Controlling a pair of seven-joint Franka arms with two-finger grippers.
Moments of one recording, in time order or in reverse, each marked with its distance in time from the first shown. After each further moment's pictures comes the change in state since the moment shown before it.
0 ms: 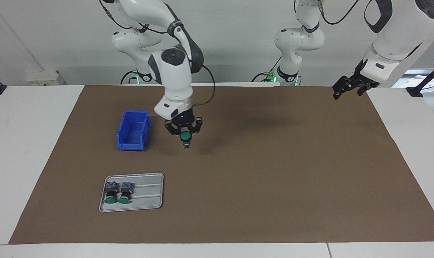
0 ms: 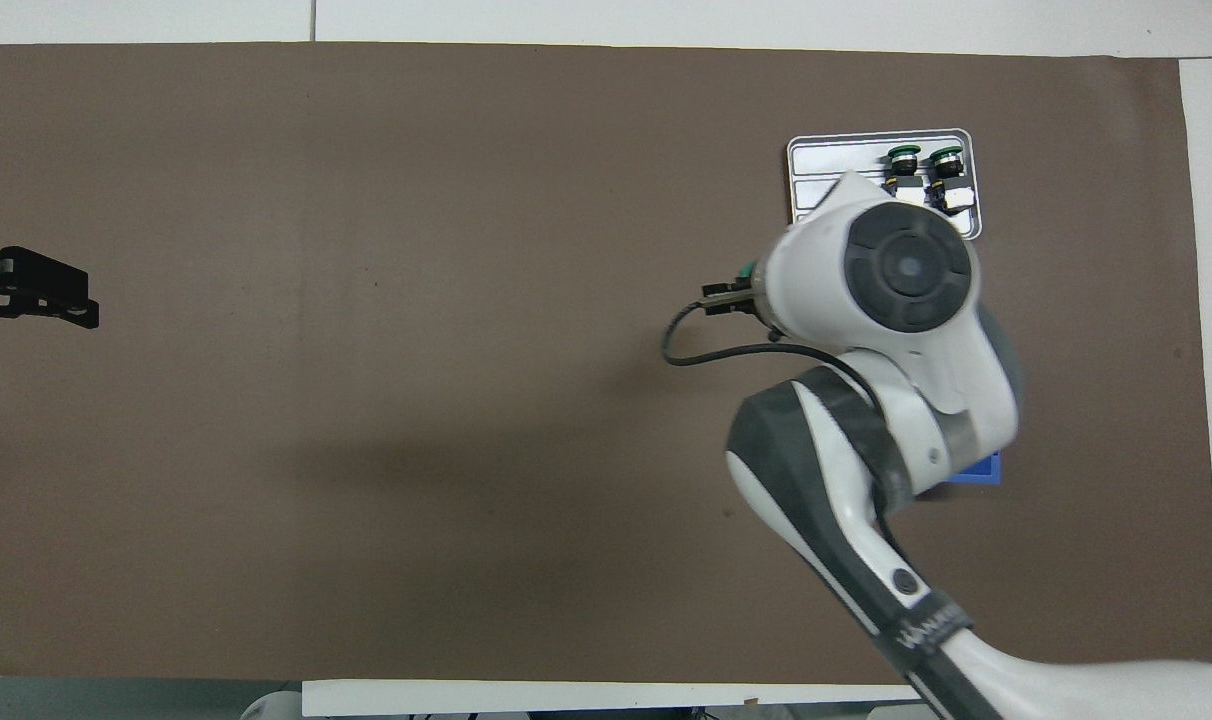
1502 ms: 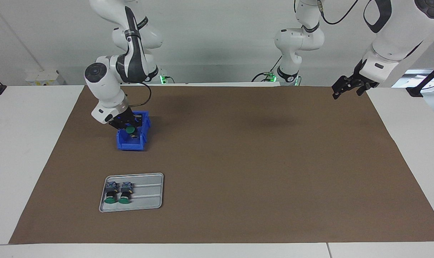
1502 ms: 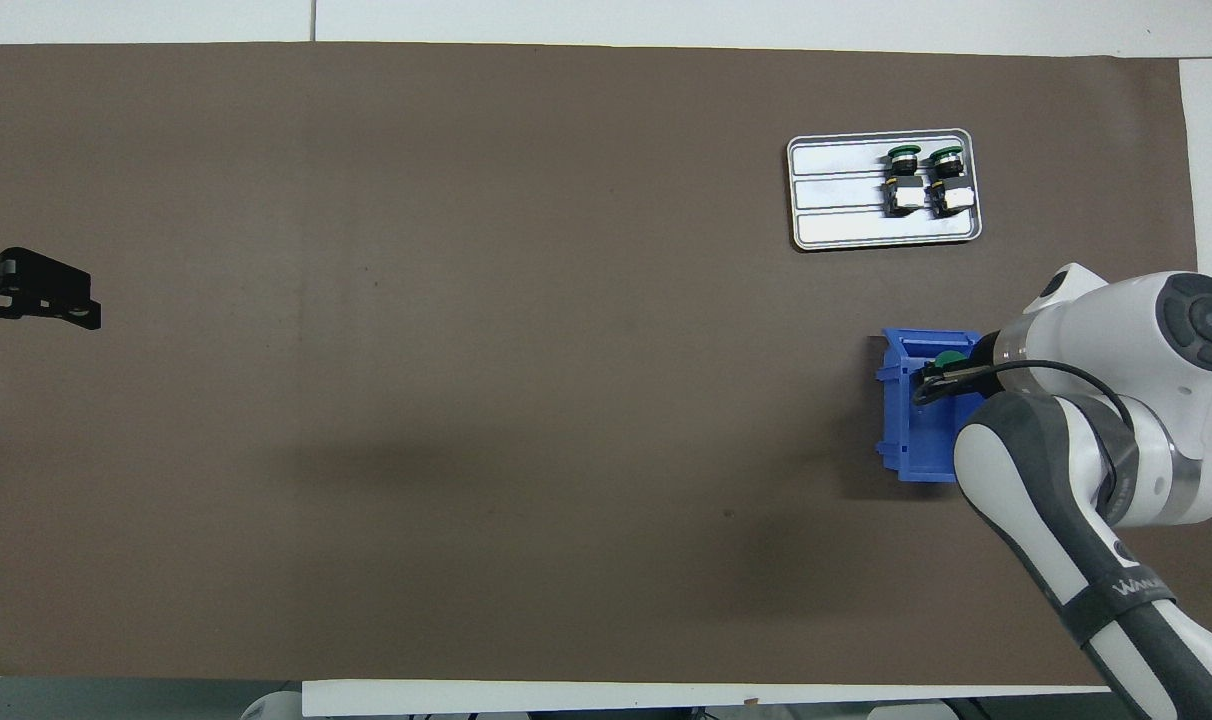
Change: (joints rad) left arm -0.001 -0.001 -0.002 0.000 0.000 -0.002 0.000; right arm -0.319 -0.067 -0.002 -0.291 0.073 0.037 -0.361
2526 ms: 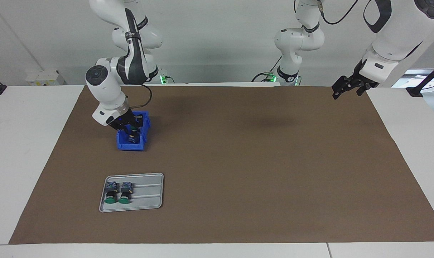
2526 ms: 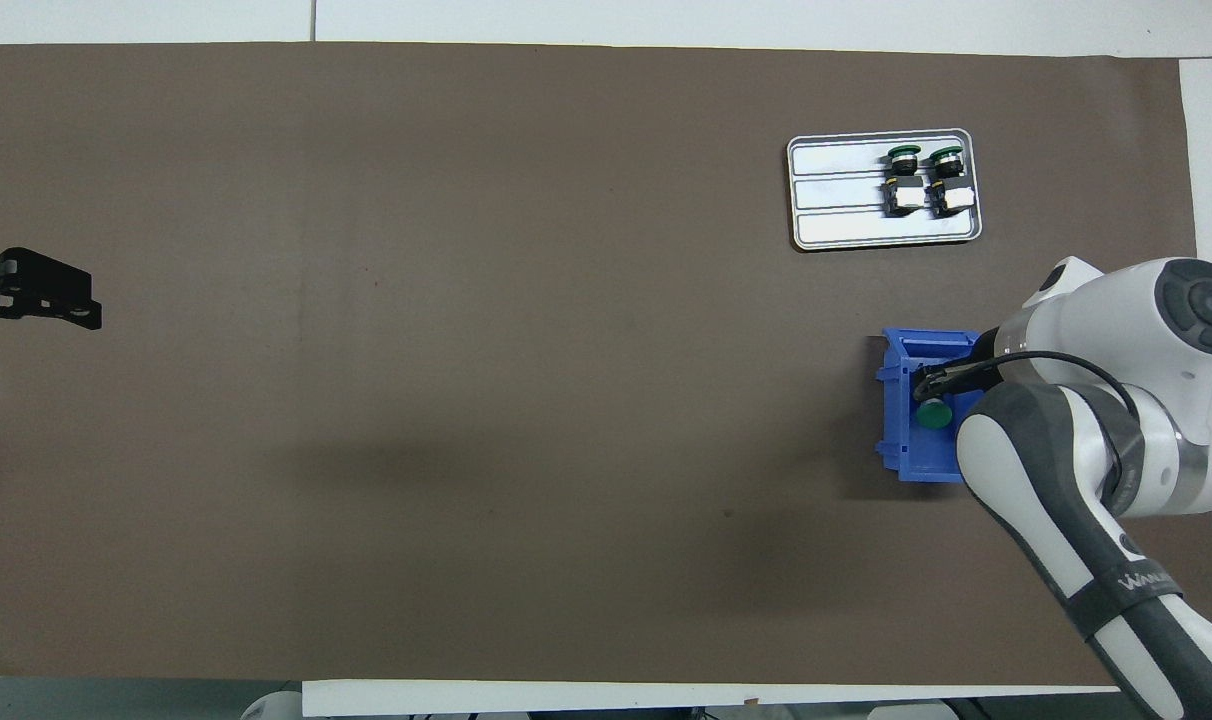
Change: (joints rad) left arm -0.001 0.000 -0.001 0.000 0.000 0.000 0.000; right arm 0.000 -0.004 0.002 0.083 -0.010 -0.128 -0.003
